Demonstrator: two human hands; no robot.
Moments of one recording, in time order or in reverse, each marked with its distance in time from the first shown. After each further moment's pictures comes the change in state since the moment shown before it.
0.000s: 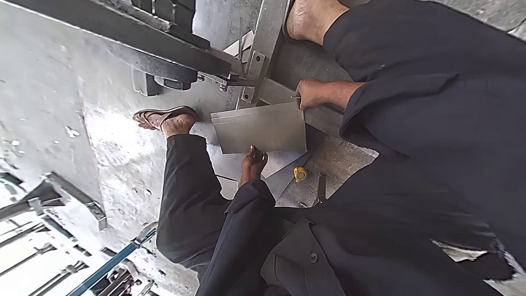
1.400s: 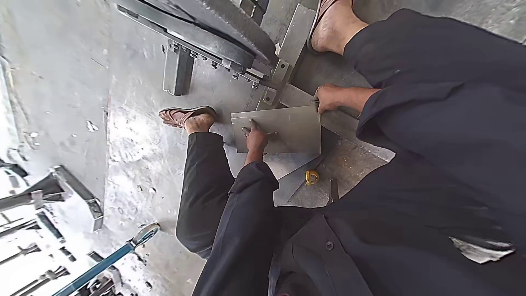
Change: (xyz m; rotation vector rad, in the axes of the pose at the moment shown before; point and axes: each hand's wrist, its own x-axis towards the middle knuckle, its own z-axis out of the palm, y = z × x) left_hand 0.011 0.073 0.054 1.749 0.031 0.671; right_hand 0.005 -0.014 0.000 -0.174 -0.012 0.040
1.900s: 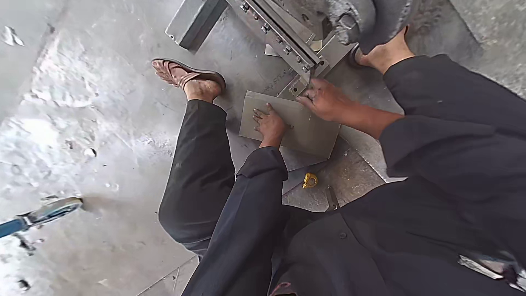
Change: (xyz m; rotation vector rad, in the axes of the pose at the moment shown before) left_hand -0.003 0.003 -0.003 -0.012 -0.007 -0.013; right_hand -0.007 -0.133 -0.010 -0.115 0.455 -0.377
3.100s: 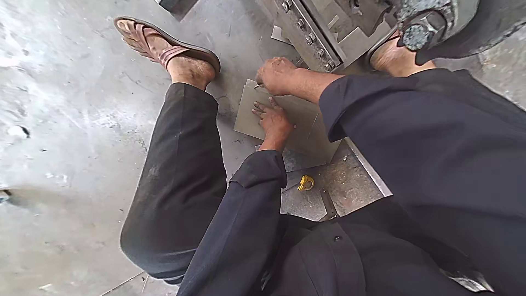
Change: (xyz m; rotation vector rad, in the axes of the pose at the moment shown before) left_hand 0.010 0.002 -0.001 0.021 -0.022 0.032; right_hand 0.170 -0.073 0.032 -0.373 -0.474 -0.069
